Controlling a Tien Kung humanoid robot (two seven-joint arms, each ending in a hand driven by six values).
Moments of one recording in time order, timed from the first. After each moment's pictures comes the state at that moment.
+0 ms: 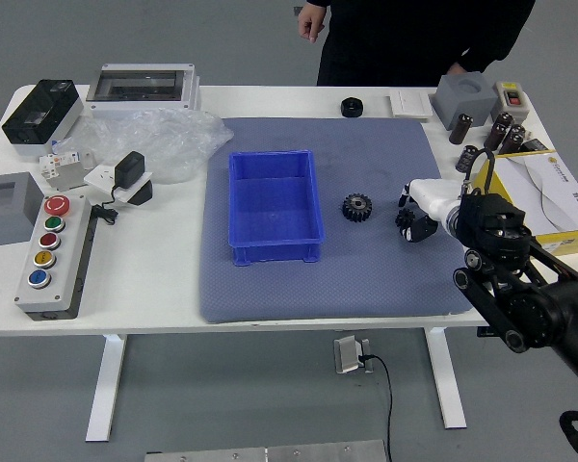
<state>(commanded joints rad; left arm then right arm) -0.15 0.15 -1.05 -0.18 1.38 -0.21 0.38 0.55 -0.23 1.01 1.07 -2.27 0.29 -0.32</state>
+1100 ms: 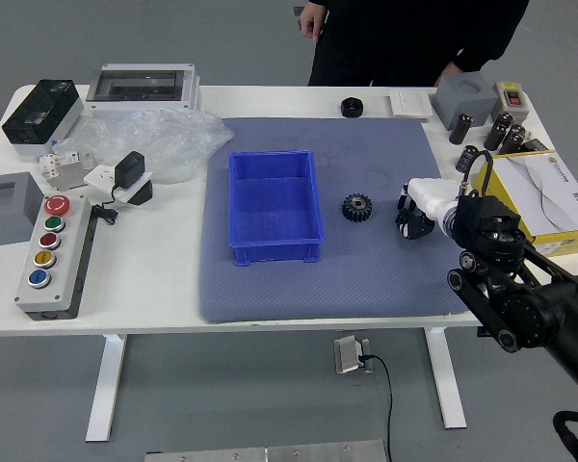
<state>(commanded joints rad) -0.16 0.15 -1.05 -0.18 1.37 -0.21 0.38 0.55 -0.21 1.01 1.04 -2.27 0.24 -0.33</state>
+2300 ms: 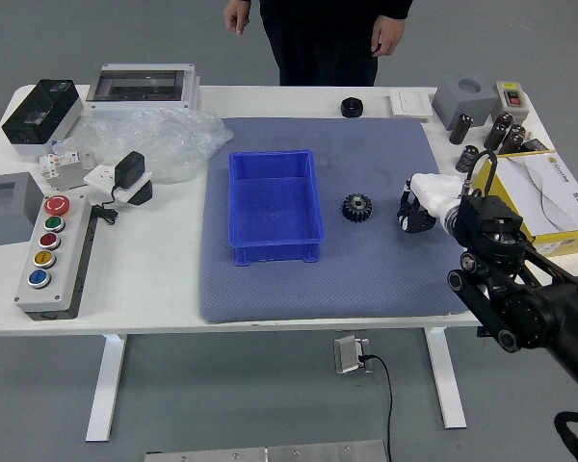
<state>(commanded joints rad) -0.16 0.15 -1.05 -0.18 1.37 -0.21 0.38 0.55 -0.22 1.01 1.05 -2.27 0.19 -0.34</state>
